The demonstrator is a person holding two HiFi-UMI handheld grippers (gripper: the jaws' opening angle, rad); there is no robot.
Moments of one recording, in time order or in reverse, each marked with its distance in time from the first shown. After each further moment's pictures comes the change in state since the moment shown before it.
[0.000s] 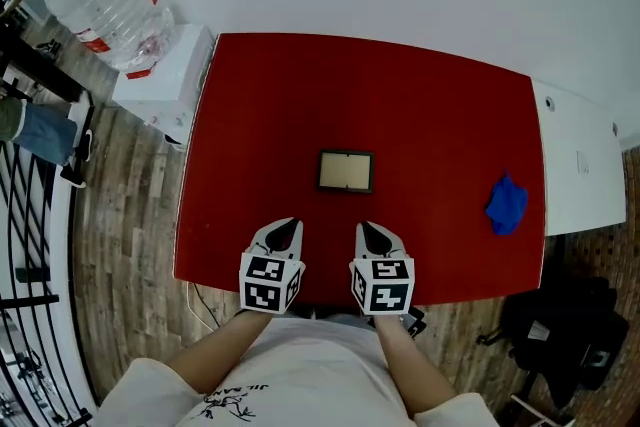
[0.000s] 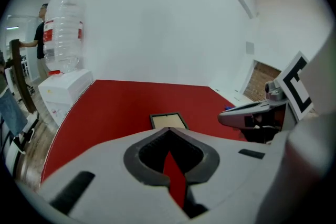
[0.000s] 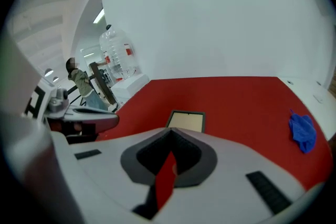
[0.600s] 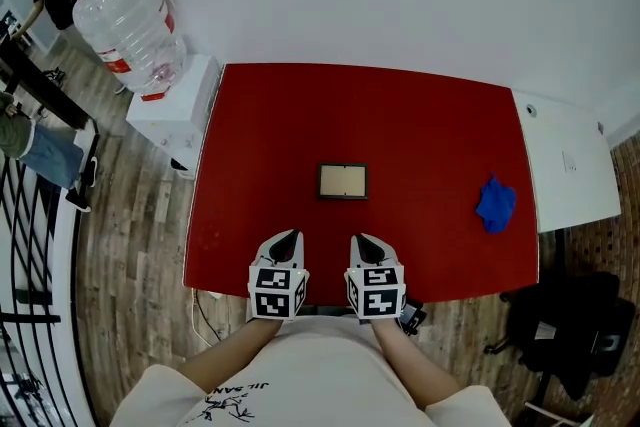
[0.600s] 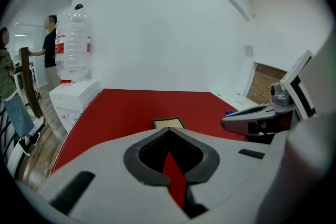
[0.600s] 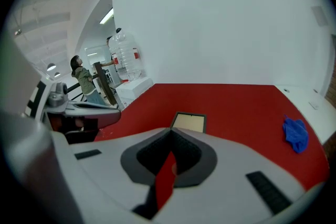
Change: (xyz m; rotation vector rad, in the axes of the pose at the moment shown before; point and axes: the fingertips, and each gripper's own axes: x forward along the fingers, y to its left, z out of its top) left arm -0.047 -0.016 -0.001 0.024 -0.090 0.064; right arm -0.043 0.026 -0.012 -0.056 -0.059 -0.013
